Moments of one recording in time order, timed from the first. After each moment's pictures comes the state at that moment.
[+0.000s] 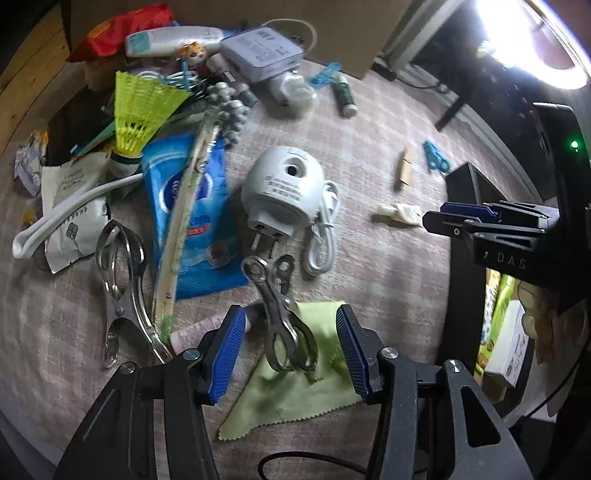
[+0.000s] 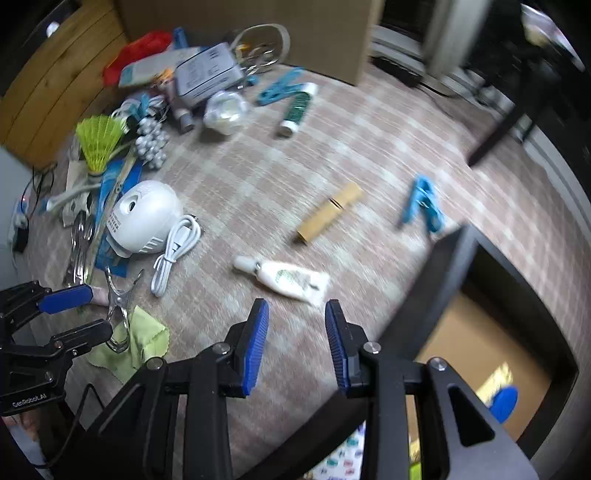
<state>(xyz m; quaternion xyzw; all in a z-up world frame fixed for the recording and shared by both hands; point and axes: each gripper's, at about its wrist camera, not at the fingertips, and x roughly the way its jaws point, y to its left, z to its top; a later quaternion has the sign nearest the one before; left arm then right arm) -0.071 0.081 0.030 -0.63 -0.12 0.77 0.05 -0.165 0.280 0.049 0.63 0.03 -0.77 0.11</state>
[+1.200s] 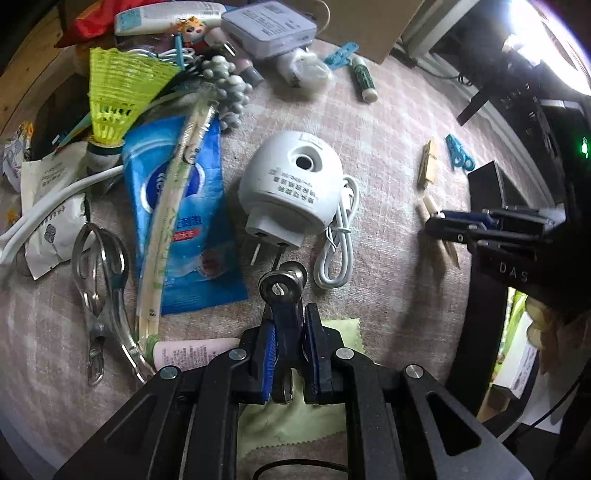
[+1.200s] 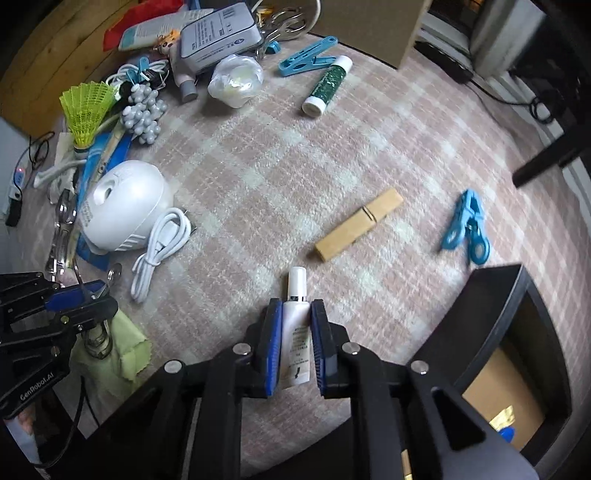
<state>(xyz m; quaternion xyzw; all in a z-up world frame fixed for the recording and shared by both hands) -0.082 0.081 0.008 -0.65 -0.13 0.75 0.04 -0.182 0.270 0.022 0.66 0.05 -0.74 0.13</state>
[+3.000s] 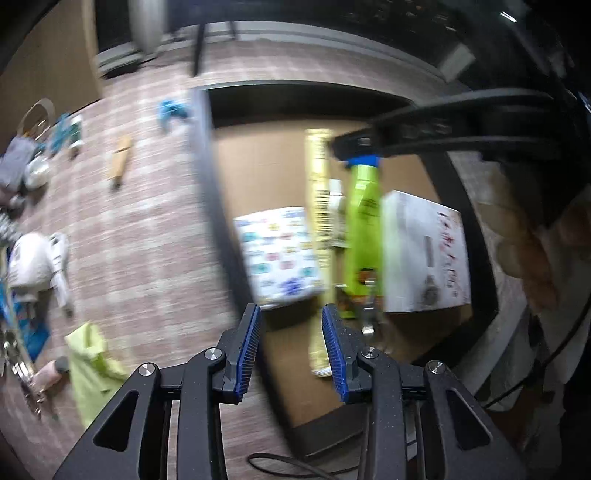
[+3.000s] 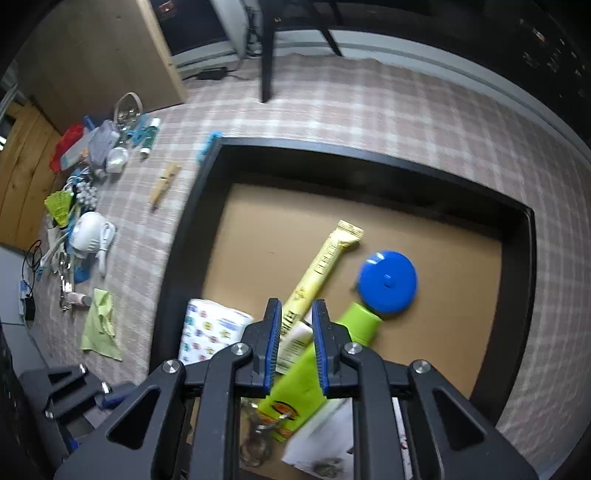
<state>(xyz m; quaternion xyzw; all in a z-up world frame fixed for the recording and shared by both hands) -0.036 0.289 0.075 -0.62 0.04 0.74 0.25 -0.067 0.444 0.080 0.62 -0.12 -0.78 -0.02</state>
